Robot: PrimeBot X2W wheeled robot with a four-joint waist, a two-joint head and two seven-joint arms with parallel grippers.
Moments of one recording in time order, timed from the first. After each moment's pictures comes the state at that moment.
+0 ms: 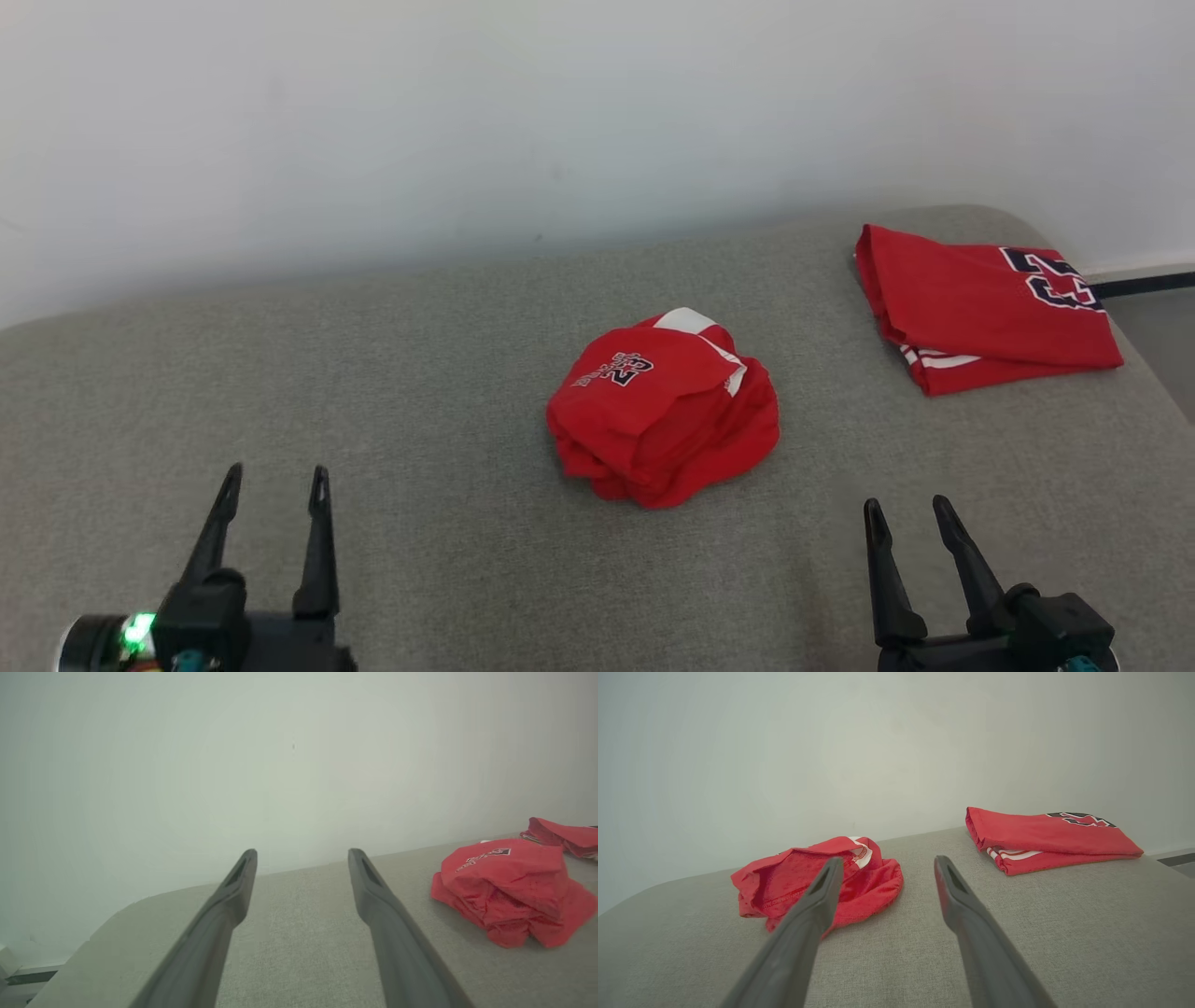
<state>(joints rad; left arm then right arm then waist) -0.05 0.18 -0.05 0.13 -0.11 0.01 -0.26 0.04 -0.07 0.00 0.14 0.20 0.13 -0.26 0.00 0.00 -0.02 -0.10</state>
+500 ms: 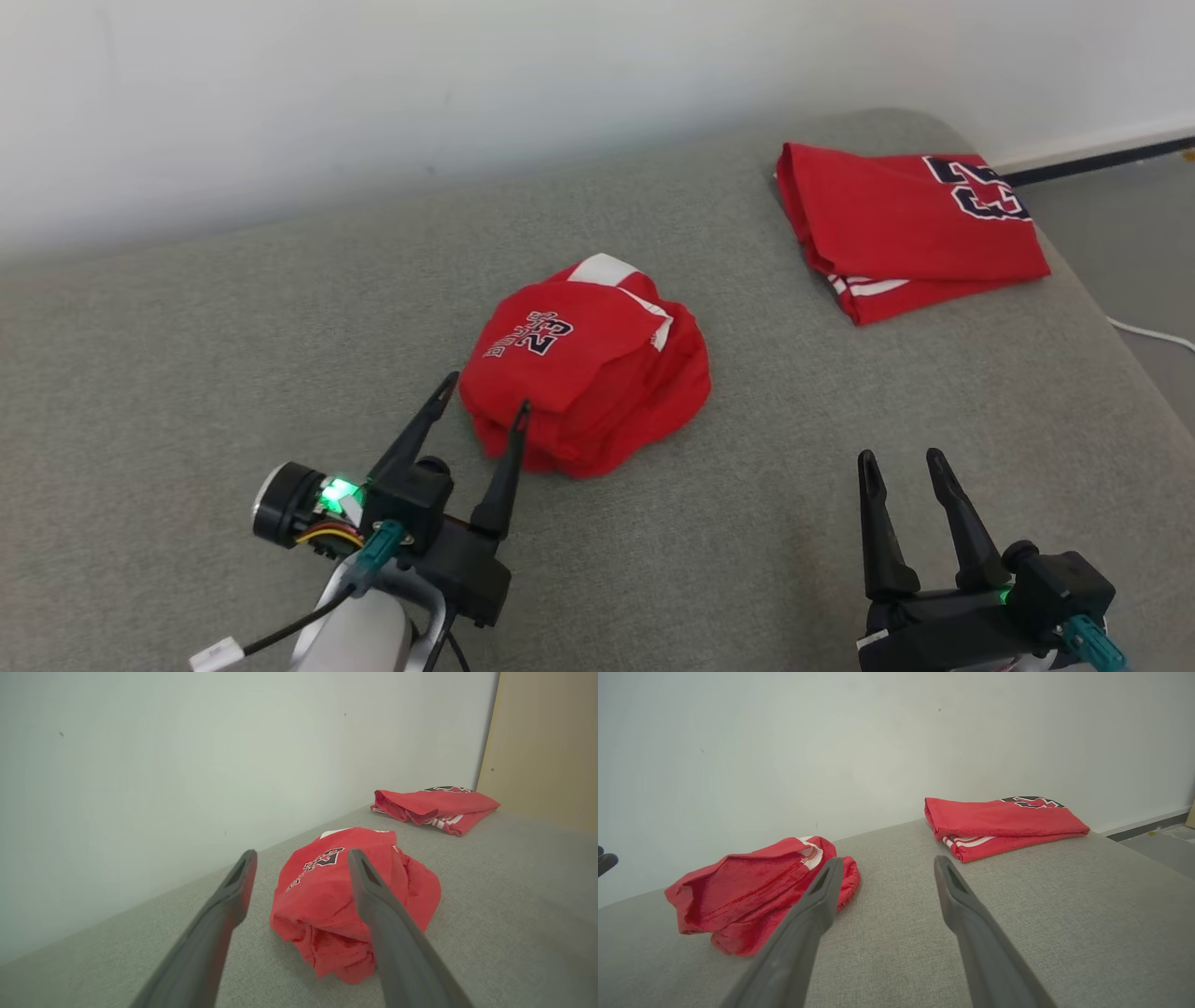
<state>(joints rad) -0.38 0.10 -0.31 0.39 -0.06 -0.10 -0.24 -0.04 -0.06 0.01 0.14 0.23 0.13 -0.26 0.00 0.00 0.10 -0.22</state>
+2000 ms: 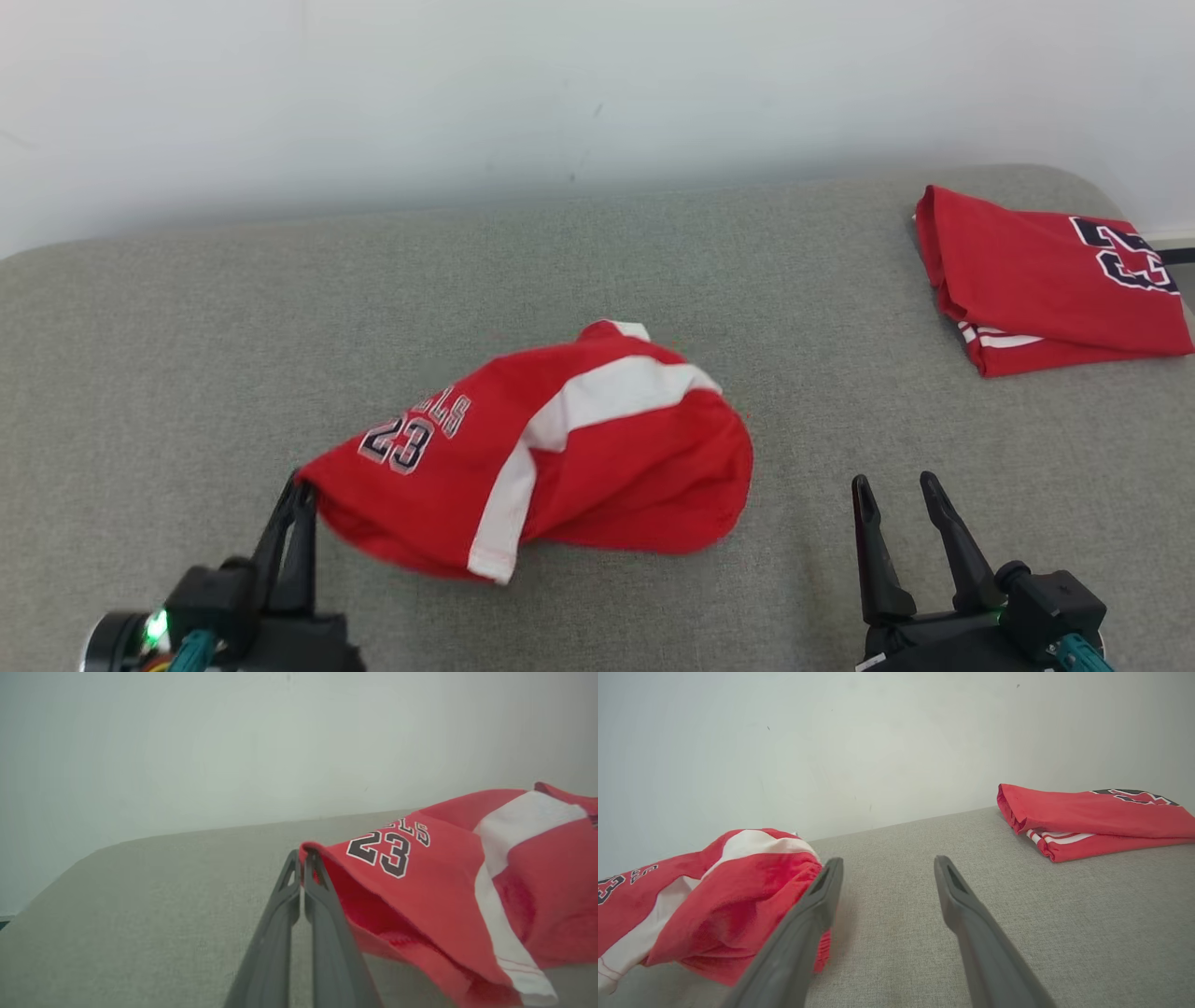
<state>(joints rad) -0.16 0.22 -0.18 0.25 -0.24 0.00 -0.26 -0.01 -0.07 0.02 0.15 0.23 0.13 -0.26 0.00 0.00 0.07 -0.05</state>
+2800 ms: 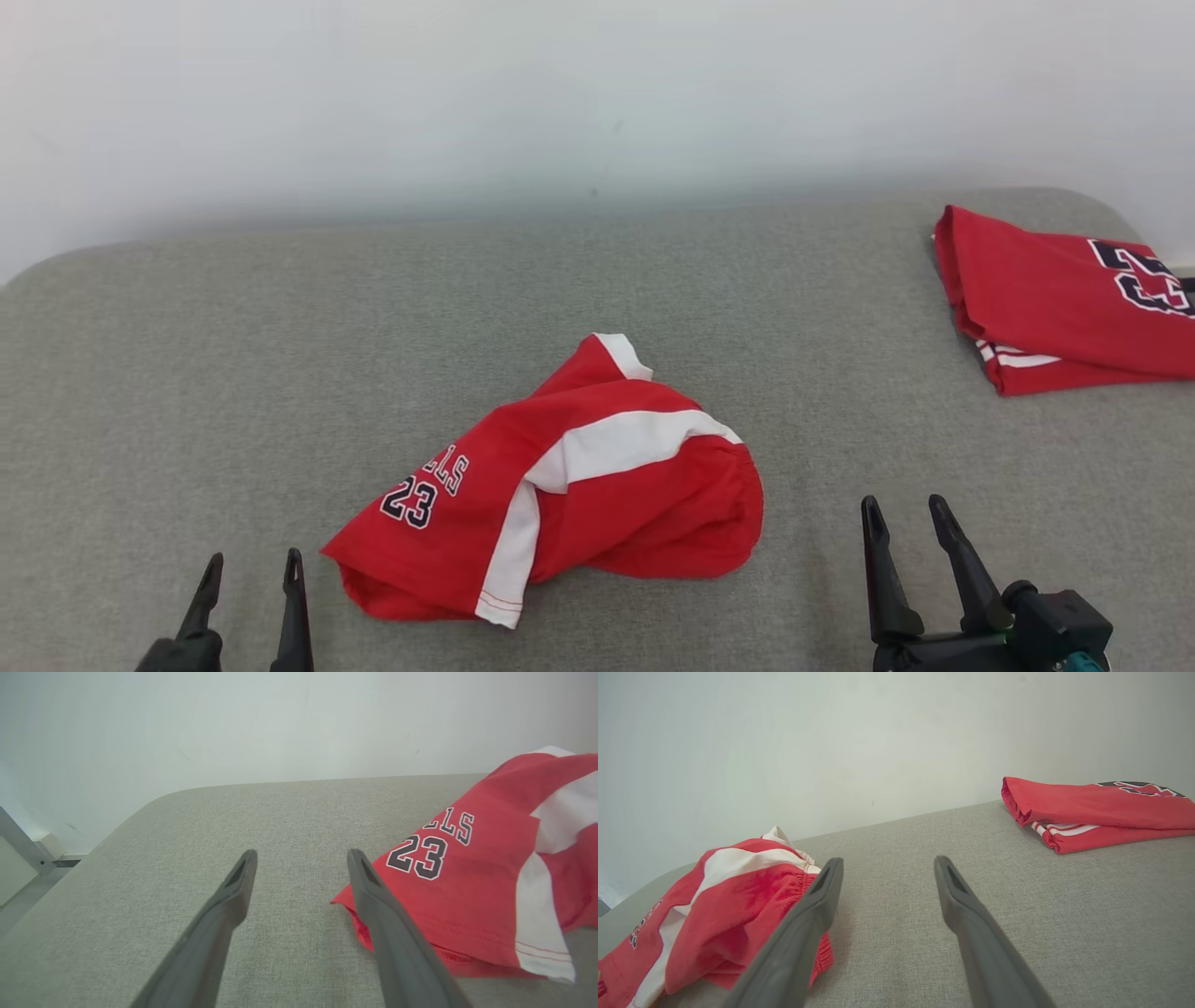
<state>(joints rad) -0.04 0.22 -0.08 0.31 -0.24 0.03 -0.26 0.02 -0.07 0.01 0.16 0.24 0.13 -0.26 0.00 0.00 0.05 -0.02</state>
